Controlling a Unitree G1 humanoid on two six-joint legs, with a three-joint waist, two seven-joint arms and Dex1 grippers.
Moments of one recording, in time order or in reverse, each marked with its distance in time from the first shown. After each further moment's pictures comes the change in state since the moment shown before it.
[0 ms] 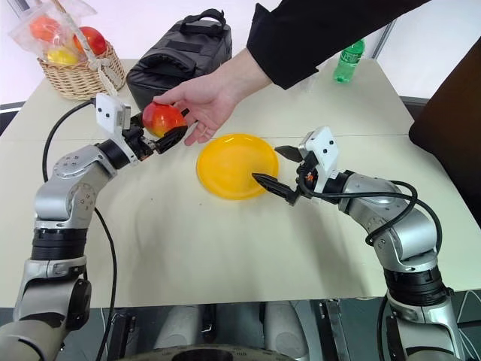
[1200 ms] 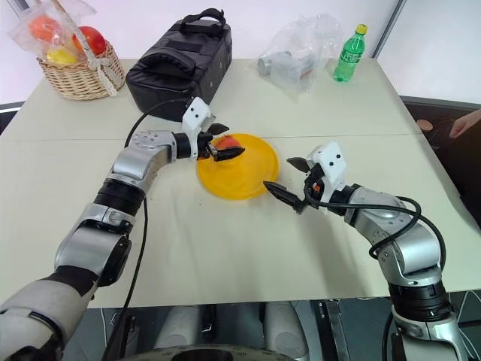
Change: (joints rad) left arm -0.373 -0.173 -0.301 0.563 0.239 -0.102 -0.224; right arm 0.118 -0.006 -0.028 -0.012 -0.033 -0.019 -0.047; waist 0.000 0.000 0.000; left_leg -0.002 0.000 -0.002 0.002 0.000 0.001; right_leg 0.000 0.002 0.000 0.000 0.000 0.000
